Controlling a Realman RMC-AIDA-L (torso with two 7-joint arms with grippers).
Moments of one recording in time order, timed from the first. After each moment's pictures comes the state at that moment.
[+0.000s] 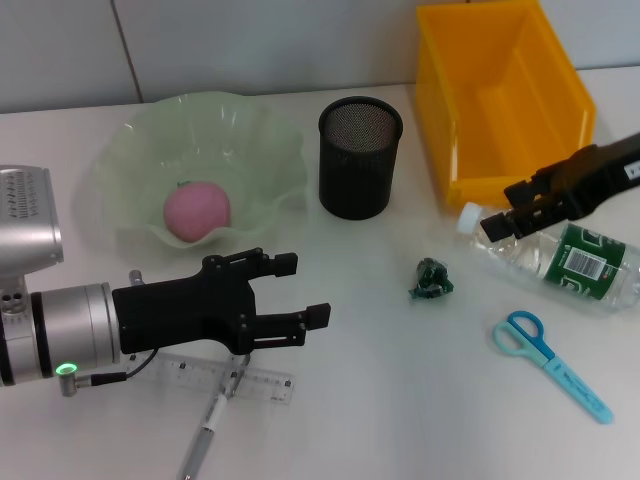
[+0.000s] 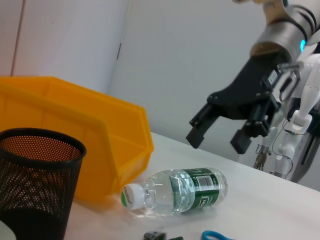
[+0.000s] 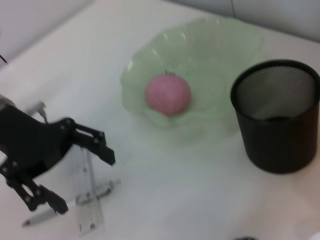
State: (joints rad) left arm -0.52 -2.02 1.43 0.45 1.32 1.35 -1.23; right arm 0.67 1.94 -0.80 -1.09 -2.33 -1.79 2.13
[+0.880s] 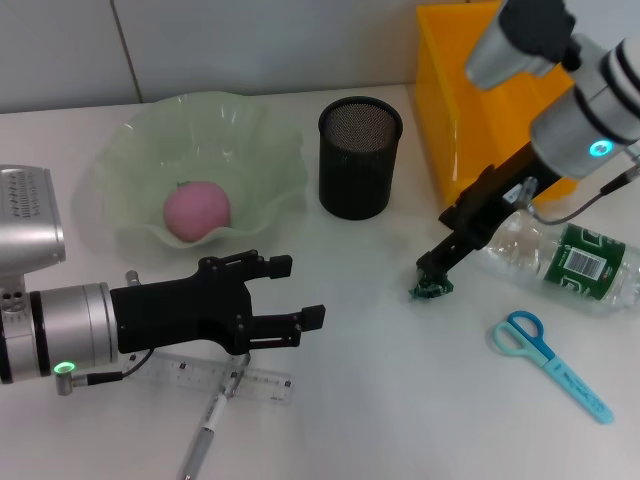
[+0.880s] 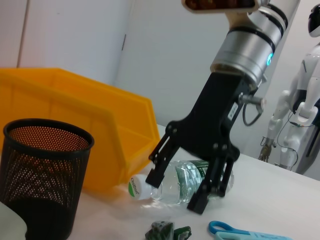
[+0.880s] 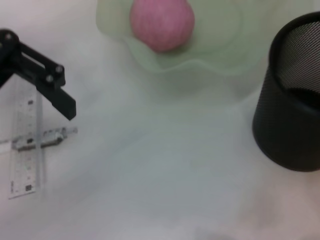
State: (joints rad) left arm -0.52 -2.02 1.43 0.45 1.34 1.33 -1.24; right arm 0.87 2.00 -1.10 -0.84 -2.53 -1.47 2.12
